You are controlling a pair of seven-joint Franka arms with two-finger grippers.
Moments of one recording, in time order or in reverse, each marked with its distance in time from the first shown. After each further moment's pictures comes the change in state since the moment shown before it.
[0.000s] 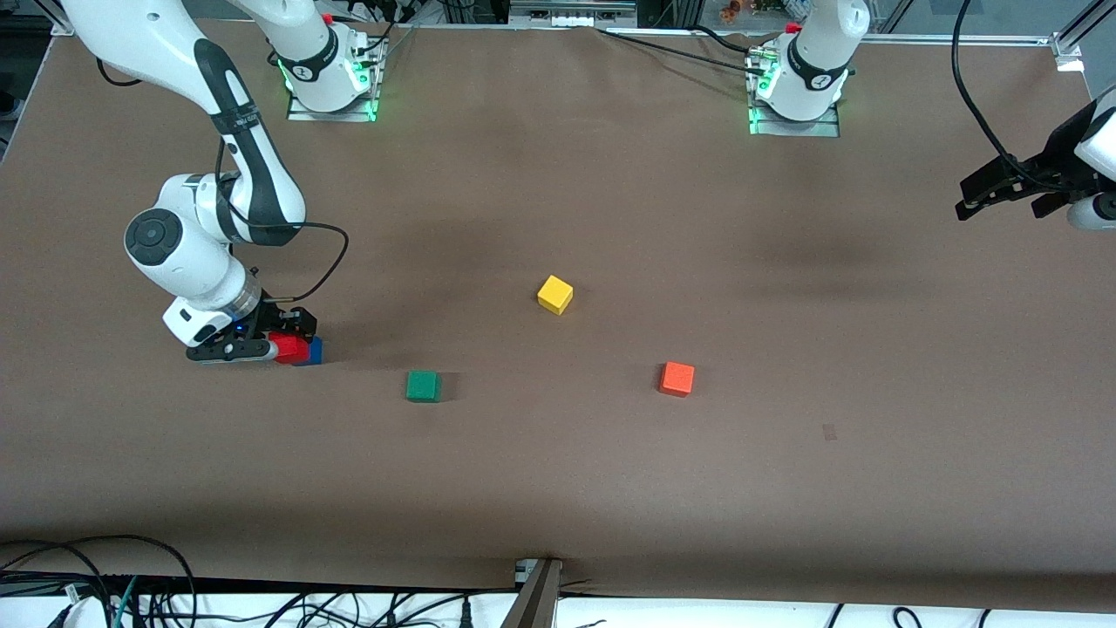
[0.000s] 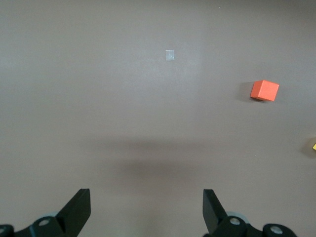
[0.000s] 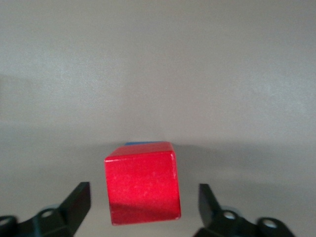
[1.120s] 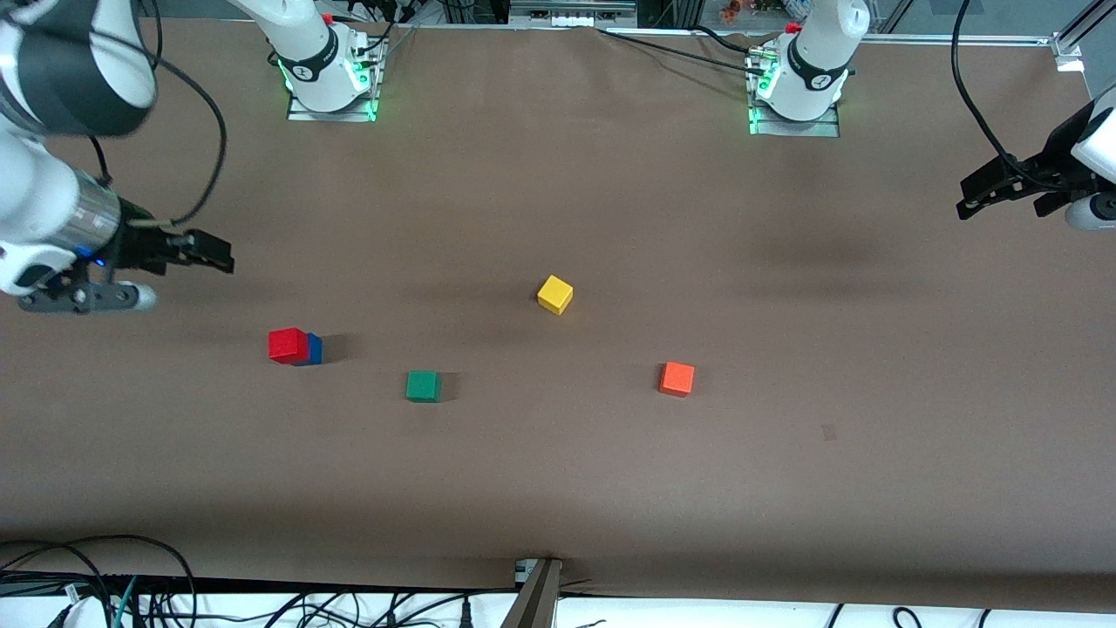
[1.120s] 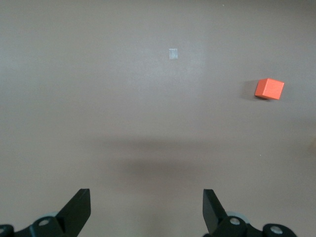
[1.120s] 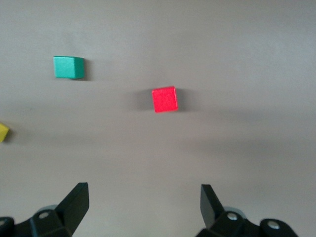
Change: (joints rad) left arm 0.000 0.000 -0.005 0.000 0.018 -0.003 0.000; right arm 0.000 -0.243 -0.011 0.531 0.000 -0.974 0.086
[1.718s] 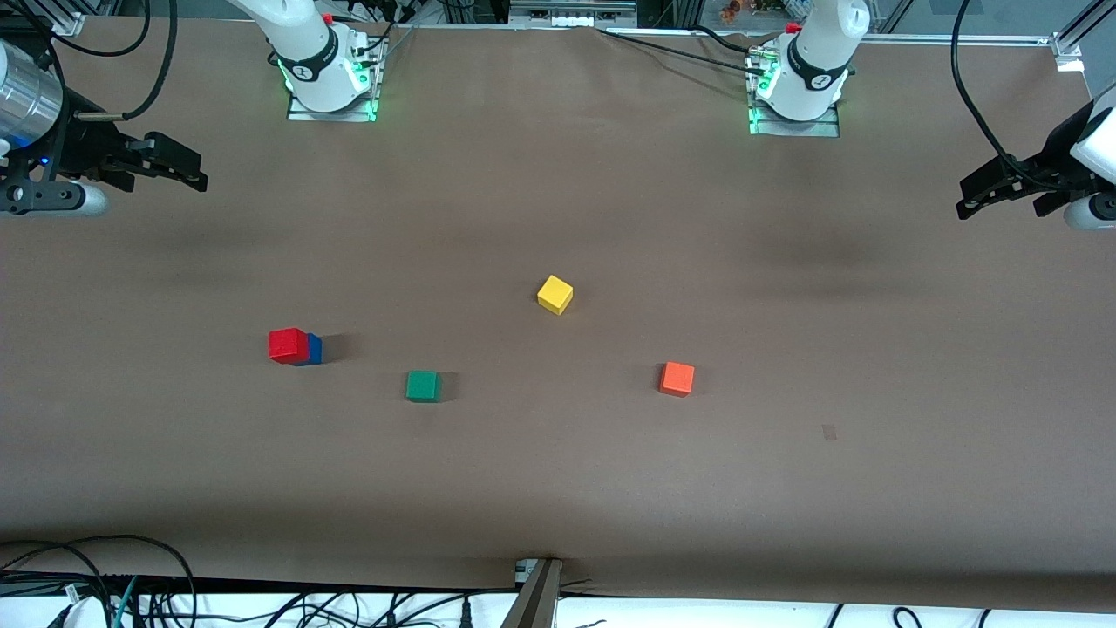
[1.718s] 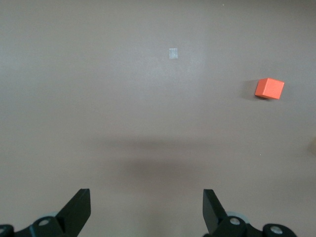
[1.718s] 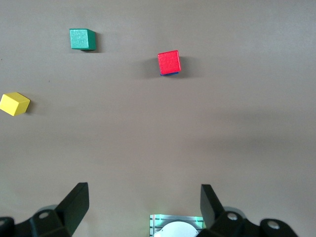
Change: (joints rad) left arm 0.000 0.000 0.000 0.000 0.000 -0.001 0.000; right arm -0.001 -0.133 0.023 -0.006 -0.001 -0.160 0.052
